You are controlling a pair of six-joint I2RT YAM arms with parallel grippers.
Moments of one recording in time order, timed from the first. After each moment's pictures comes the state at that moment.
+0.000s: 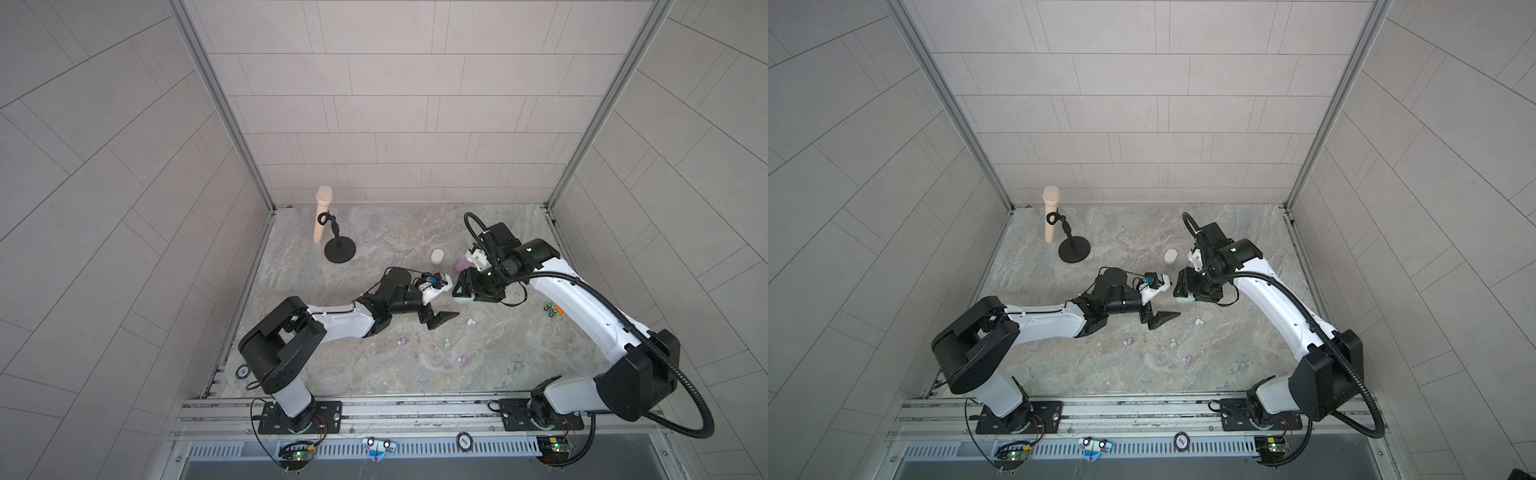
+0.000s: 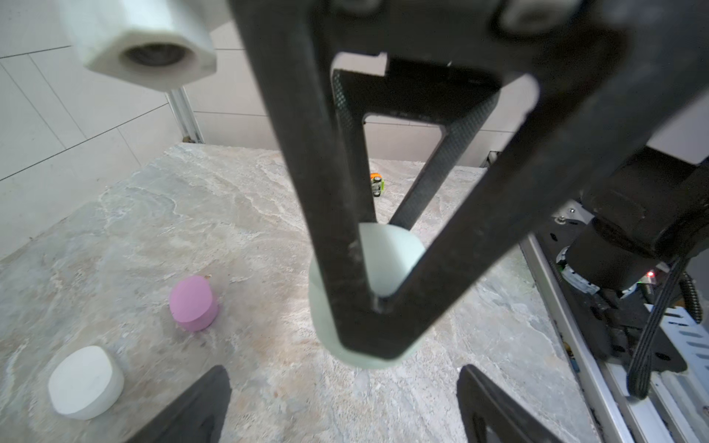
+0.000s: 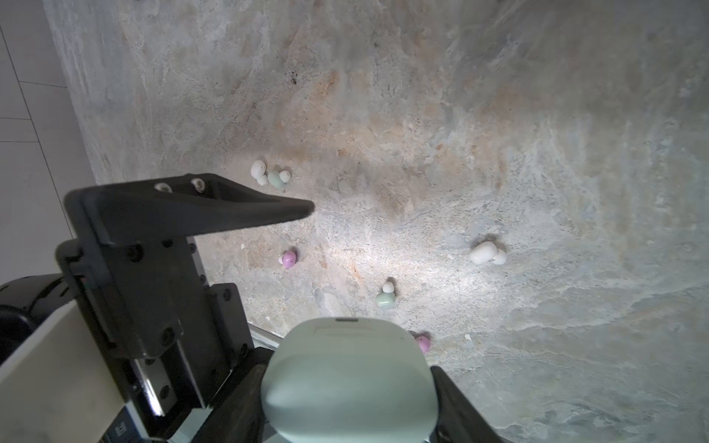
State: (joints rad) left arm -0.80 1.66 0.77 0.60 0.54 0.20; right arm 0.41 1.40 1.31 -1.13 -0.38 0.49
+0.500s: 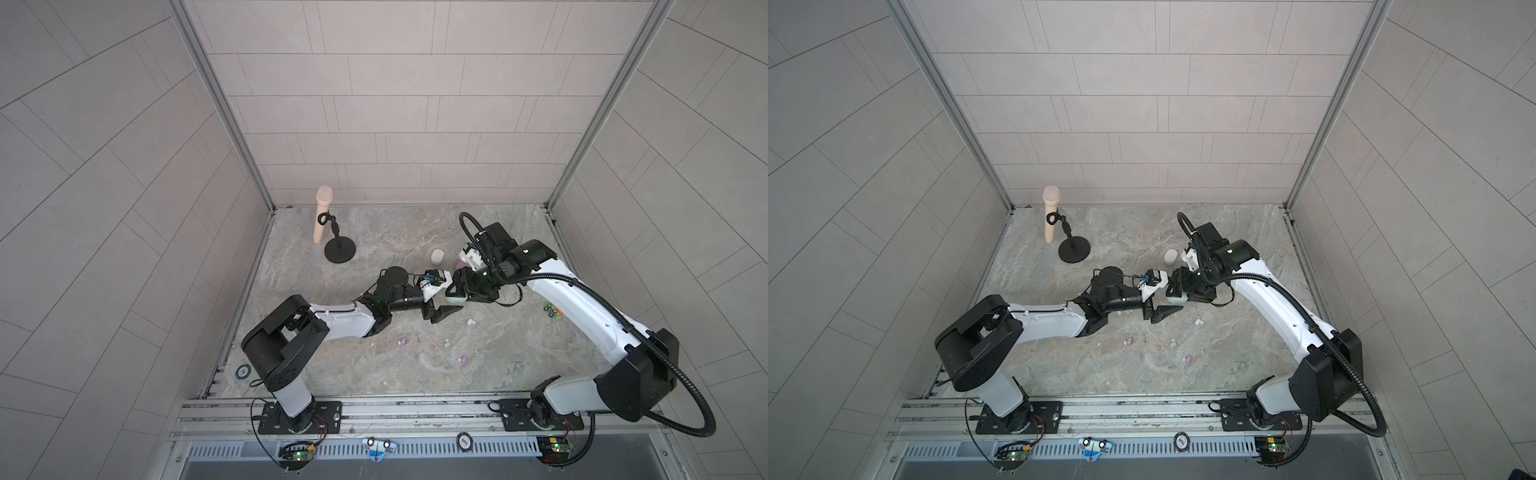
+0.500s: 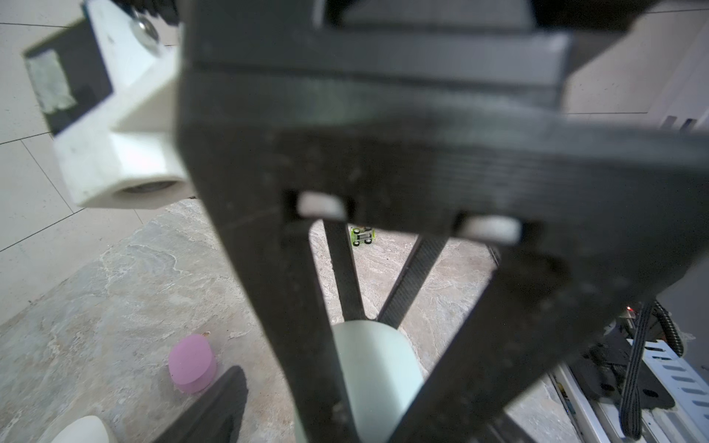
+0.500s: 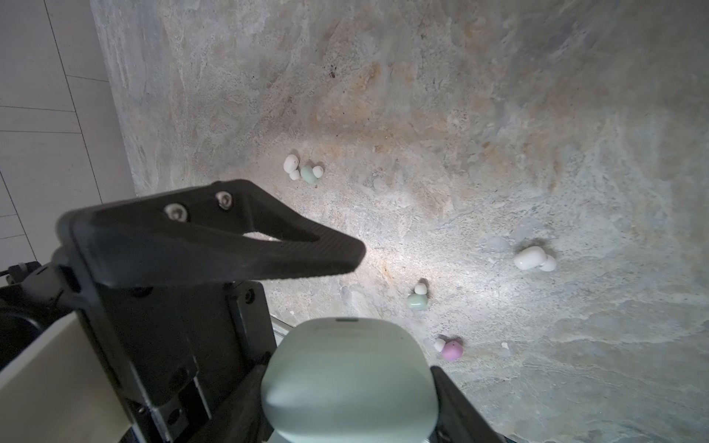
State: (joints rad) left arm -0.80 1.68 0.77 0.75 0.60 0.16; right arm 0.44 1.40 1.31 -1.09 -0.43 0.53
